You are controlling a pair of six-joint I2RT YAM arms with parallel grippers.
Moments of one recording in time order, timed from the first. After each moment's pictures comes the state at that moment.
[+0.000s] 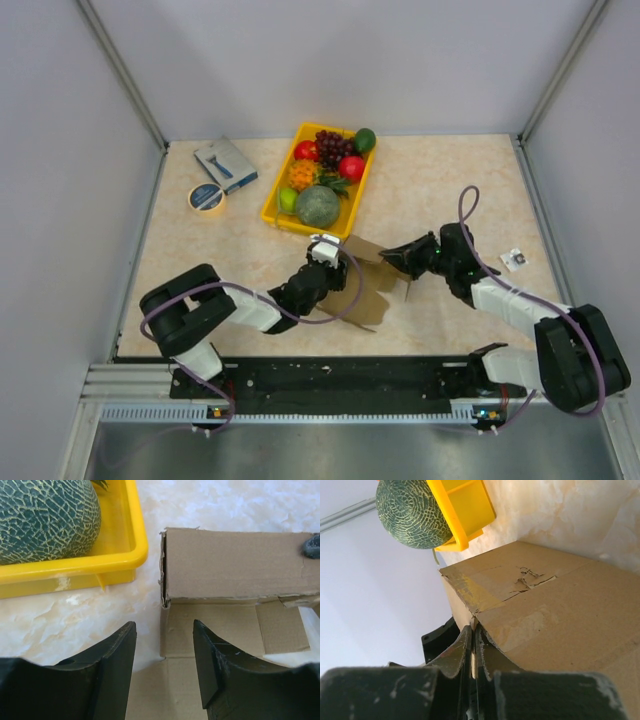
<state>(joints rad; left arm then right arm) -0.98 1.63 0.50 0.85 -0.45 -0.23 0.35 1.21 0.46 0.20 -0.40 1.51</state>
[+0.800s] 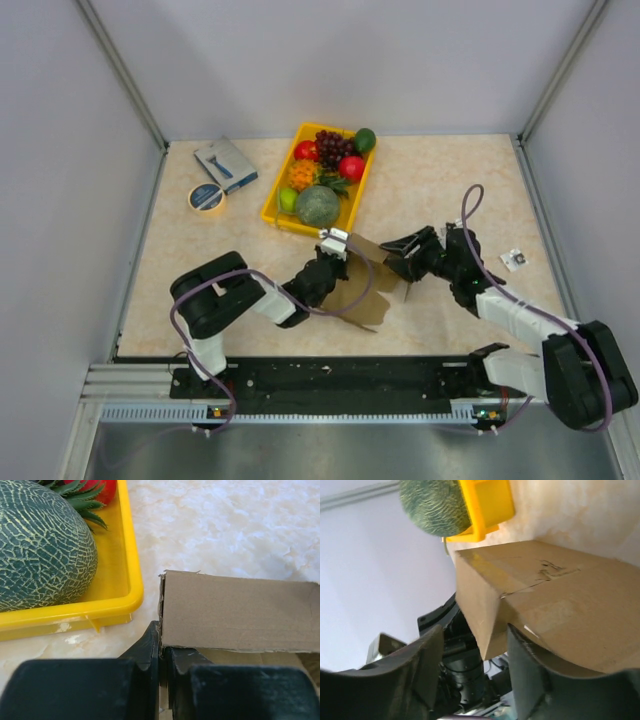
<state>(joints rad) -0.95 1.84 0.58 1.14 -0.46 -0.14 0.35 1.16 0.40 0.28 -0.39 1.52</state>
